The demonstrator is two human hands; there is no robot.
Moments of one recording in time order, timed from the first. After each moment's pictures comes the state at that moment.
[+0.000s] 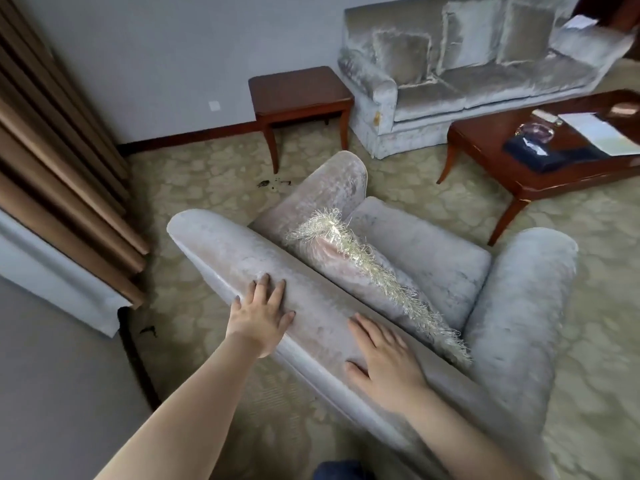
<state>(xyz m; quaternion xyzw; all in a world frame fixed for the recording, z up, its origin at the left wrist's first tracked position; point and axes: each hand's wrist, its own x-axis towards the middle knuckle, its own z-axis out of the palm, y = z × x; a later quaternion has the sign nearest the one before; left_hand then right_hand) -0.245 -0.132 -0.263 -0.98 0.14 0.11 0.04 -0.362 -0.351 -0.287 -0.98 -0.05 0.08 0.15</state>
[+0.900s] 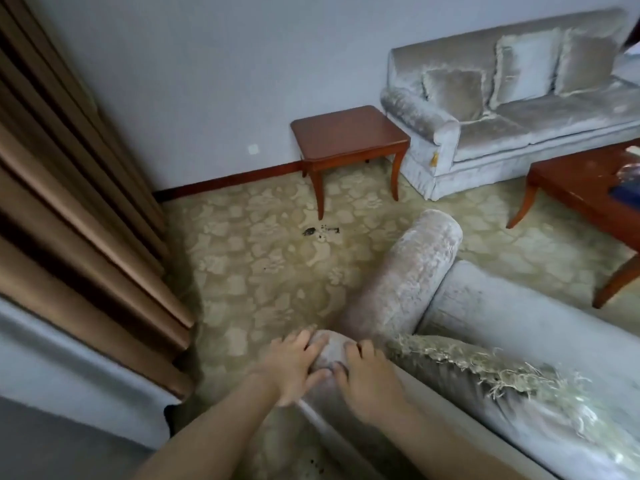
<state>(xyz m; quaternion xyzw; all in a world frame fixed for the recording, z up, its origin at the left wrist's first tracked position) 0.078 0.066 -0.262 -0.93 0.32 0.17 0.07 0.009 -0.096 -0.285 -0.98 0.02 0.08 0.18</state>
